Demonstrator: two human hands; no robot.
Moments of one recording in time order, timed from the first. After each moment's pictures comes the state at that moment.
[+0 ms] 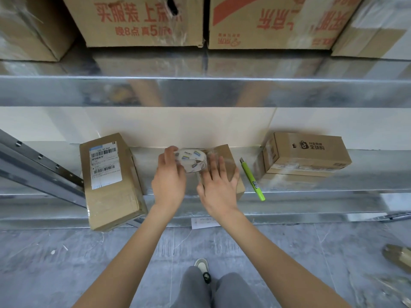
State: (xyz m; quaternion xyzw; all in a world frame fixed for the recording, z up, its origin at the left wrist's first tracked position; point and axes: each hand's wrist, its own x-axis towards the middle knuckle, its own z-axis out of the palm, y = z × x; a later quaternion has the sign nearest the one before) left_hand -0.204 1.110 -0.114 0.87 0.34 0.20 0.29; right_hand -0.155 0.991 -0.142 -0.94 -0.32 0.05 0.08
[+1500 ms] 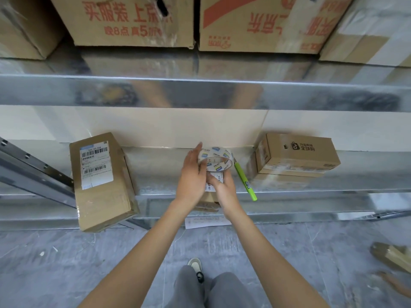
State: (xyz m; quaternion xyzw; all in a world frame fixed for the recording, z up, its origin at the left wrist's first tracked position) left_hand -0.168 1.067 -0.119 0.80 0.24 0.14 0.53; right_hand -0.141 0.970 -0.135 -0.70 -0.03 0.23 0.68
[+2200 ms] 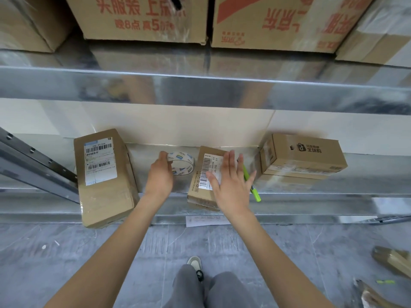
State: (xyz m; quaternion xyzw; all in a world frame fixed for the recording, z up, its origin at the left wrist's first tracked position) left_hand -0.198 1.143 -0.135 0.86 0.35 0.07 0.38; right_hand -0.136 0.964 -0.139 -0.96 -0.21 0.06 0.18
